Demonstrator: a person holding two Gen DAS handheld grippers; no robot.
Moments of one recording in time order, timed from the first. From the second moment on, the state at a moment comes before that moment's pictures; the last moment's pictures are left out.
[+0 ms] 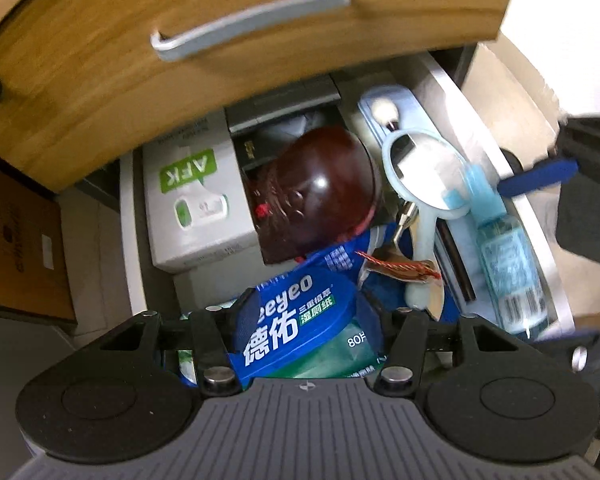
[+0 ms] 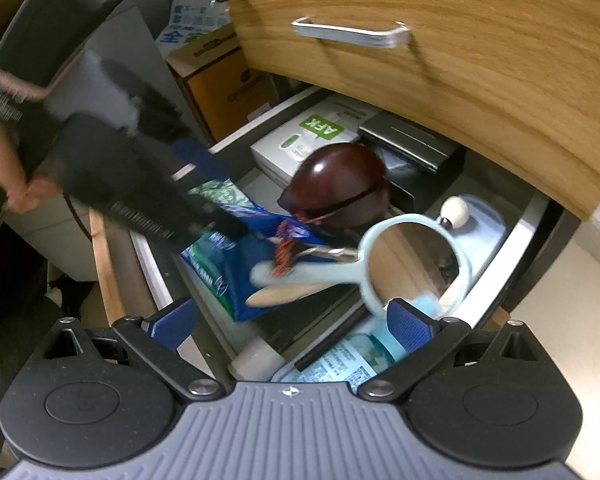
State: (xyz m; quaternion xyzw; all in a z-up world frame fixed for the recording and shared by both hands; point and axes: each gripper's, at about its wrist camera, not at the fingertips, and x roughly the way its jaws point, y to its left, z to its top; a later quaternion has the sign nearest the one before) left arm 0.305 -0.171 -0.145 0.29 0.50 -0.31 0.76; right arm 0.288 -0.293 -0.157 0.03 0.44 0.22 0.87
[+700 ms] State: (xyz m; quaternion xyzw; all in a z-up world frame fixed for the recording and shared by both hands) left arm 0.334 -0.175 -0.143 0.27 0.49 -0.31 0.77; right arm 0.326 -0.286 -0.189 0.23 0.49 0.19 0.82
